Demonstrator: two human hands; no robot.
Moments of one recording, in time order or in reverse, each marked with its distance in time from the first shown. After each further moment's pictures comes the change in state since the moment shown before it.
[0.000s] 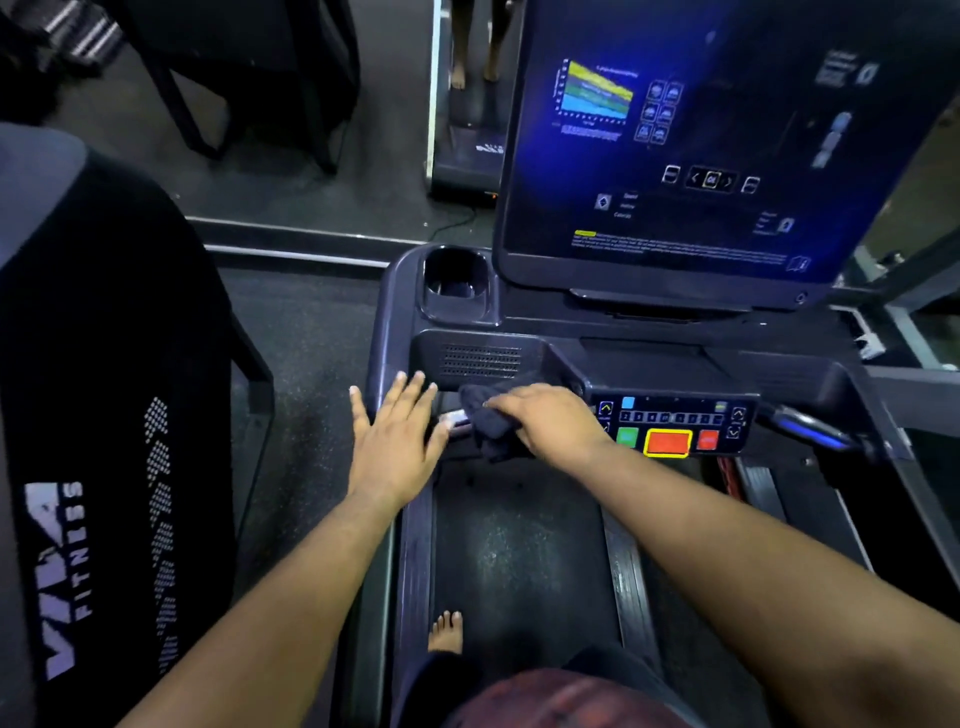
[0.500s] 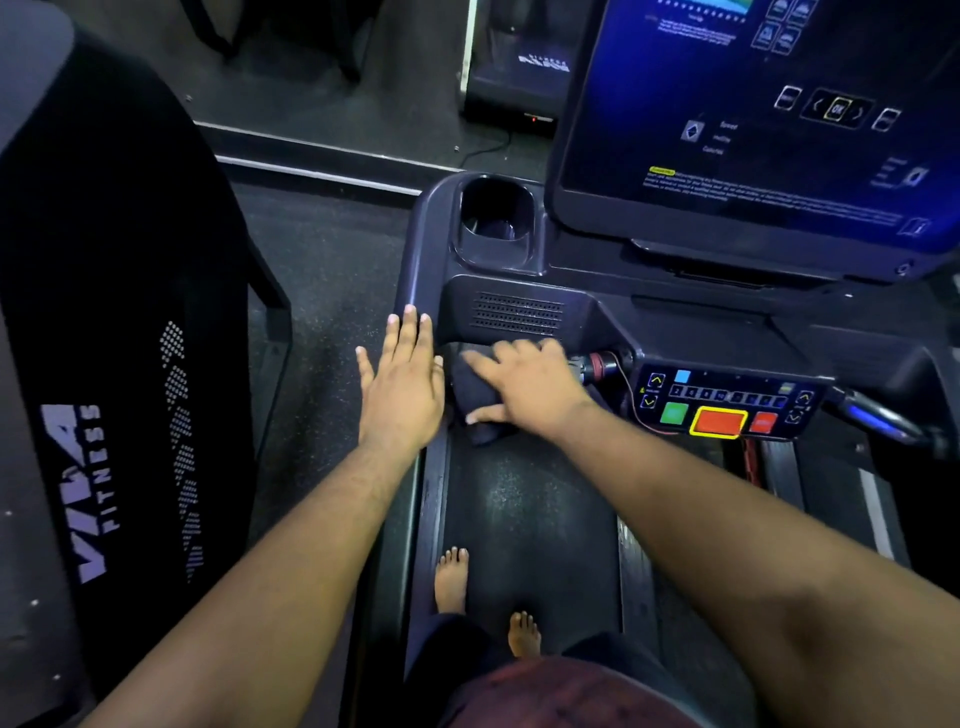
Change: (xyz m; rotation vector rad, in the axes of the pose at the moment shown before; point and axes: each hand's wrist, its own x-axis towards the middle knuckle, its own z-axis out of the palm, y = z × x) left_hand 0.020 -0.018 0.012 -0.151 -0.108 -0.270; right_hand 0.053 -0.030 0.049 -0.318 -0.054 -0.110
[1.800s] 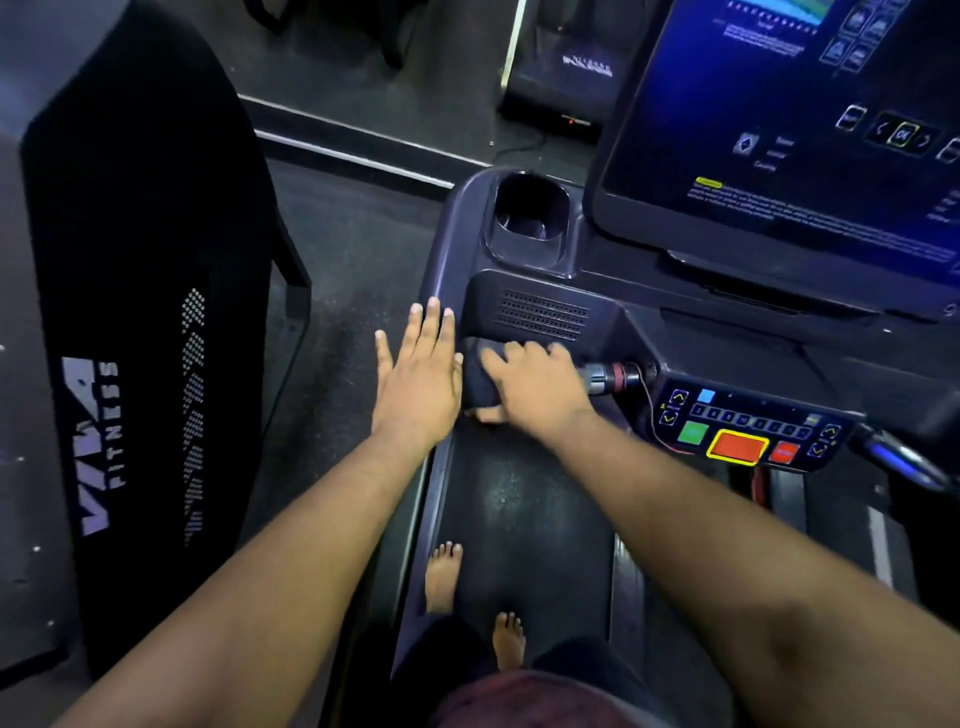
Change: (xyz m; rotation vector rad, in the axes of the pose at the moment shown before) left_hand -0.004 -0.002 0.005 0.074 0.016 -0.005; right_hand 0.005 -0.019 -0.003 0.006 -0.025 -0.035
